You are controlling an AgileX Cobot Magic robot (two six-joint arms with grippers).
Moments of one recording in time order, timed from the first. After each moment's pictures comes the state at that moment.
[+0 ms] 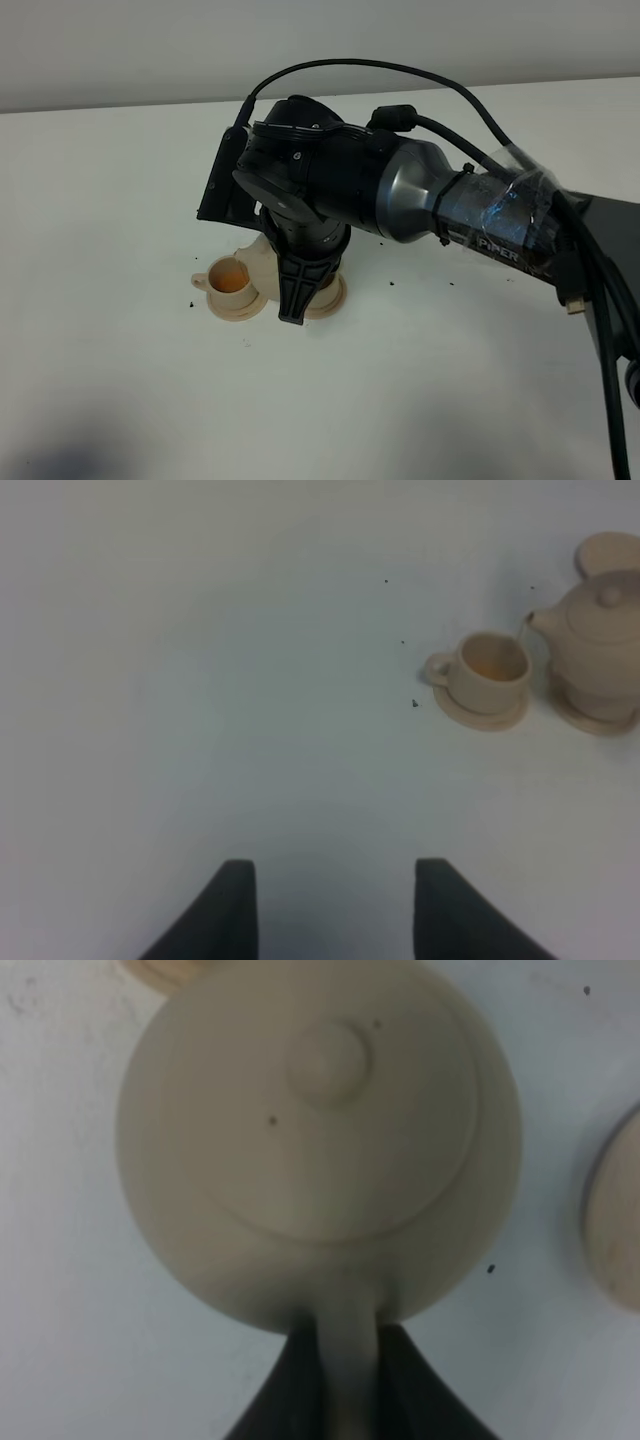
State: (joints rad) left arm -0.02 0.01 -0.50 -0.04 1.03 -0.07; right arm 1.01 2.14 -1.80 -0.33 1.08 -0.27
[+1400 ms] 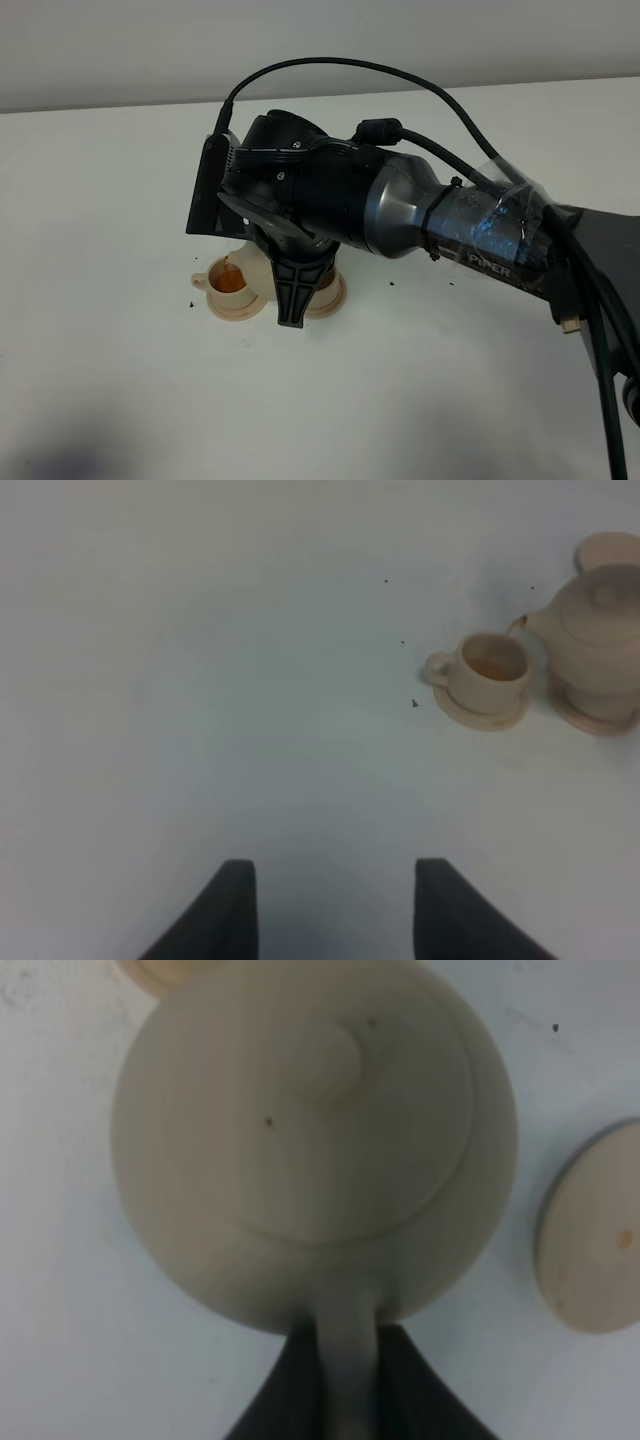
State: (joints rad) left arm -0.02 0.01 -0.50 -0.04 1.03 -0.06; right arm 1.04 2.14 -1.80 -0.39 1.07 -0.29
